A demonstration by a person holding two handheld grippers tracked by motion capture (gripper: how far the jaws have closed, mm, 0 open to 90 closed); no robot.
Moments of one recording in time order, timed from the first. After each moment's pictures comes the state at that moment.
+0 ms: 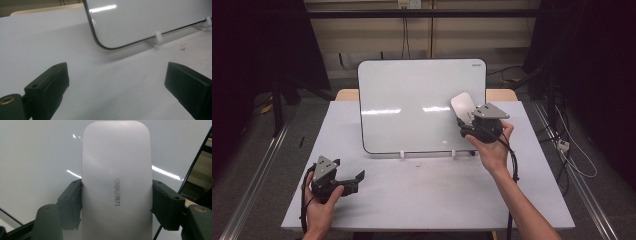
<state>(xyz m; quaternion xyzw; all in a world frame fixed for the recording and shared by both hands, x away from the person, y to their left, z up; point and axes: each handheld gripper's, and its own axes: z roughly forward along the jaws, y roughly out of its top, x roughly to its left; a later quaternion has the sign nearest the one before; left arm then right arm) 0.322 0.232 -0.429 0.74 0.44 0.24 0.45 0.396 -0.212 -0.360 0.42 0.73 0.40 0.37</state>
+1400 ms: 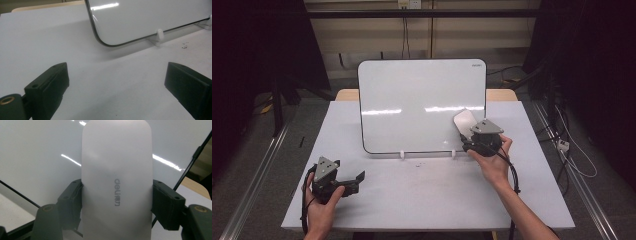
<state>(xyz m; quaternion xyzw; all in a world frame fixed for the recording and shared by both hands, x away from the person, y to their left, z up) 0.321 0.230 -0.430 0.74 0.44 0.24 0.44 0.388 -0.219 -0.408 0.43 0.75 0.34 0.37</state>
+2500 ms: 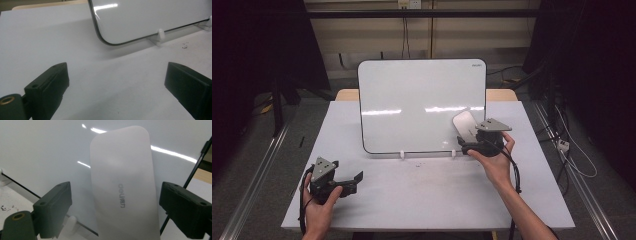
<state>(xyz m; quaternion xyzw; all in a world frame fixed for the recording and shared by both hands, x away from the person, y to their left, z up) 0.322 0.238 -0.432 0.74 0.45 0.23 0.44 0.385 -0.227 -0.401 0.45 0.74 0.40 0.30</state>
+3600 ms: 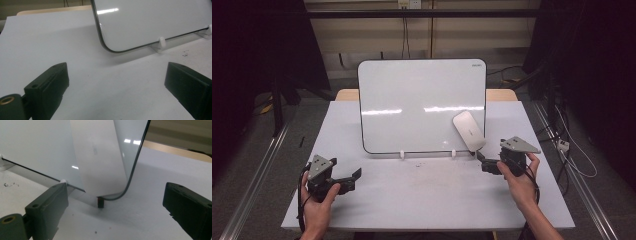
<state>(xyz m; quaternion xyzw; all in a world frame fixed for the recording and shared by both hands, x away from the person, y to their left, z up) 0.324 0.239 -0.425 0.73 0.45 0.24 0.45 0.328 -0.273 -0.419 0.49 0.70 0.41 0.31</state>
